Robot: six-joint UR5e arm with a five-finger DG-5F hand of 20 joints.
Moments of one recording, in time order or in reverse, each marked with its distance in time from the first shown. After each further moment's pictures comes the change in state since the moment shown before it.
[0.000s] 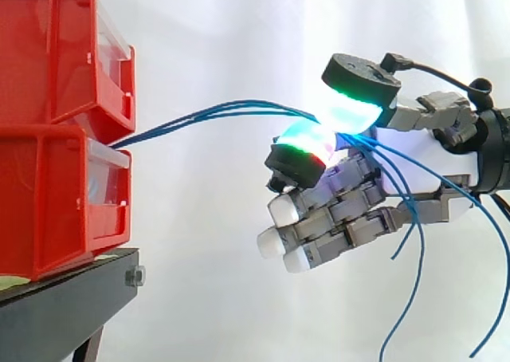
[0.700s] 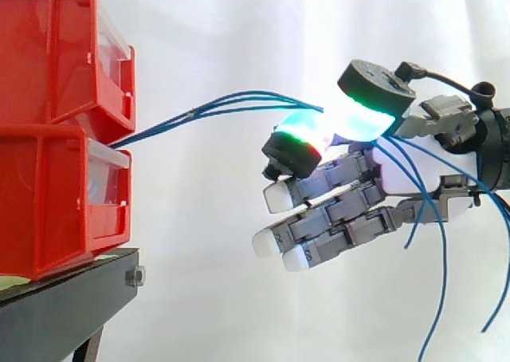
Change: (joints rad) arm 0.000 0.000 0.000 0.001 0.007 -0.002
